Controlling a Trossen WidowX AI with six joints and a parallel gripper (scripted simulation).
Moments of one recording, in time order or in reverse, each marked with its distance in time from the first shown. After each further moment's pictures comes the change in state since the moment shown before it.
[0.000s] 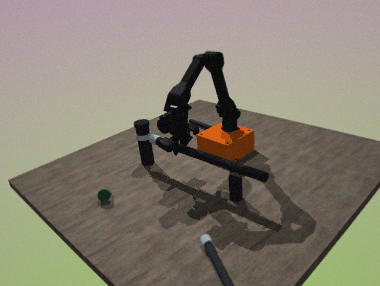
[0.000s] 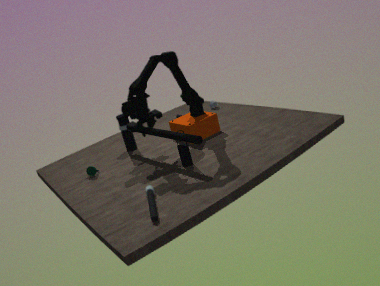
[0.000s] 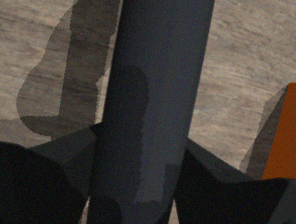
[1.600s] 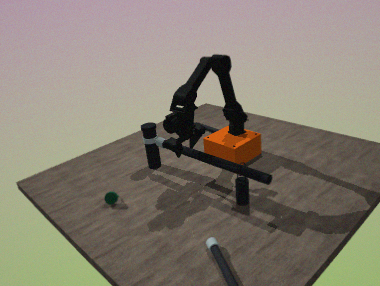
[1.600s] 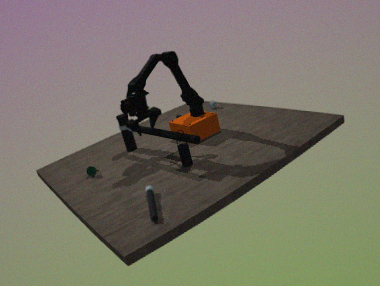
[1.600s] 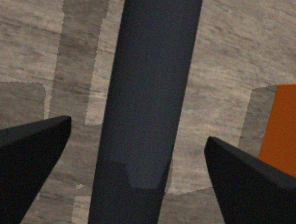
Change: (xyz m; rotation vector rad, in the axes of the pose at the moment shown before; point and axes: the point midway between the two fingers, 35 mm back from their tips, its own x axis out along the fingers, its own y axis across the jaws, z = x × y) arm -0.013 -0.001 0.005 -0.005 -0.005 -0.015
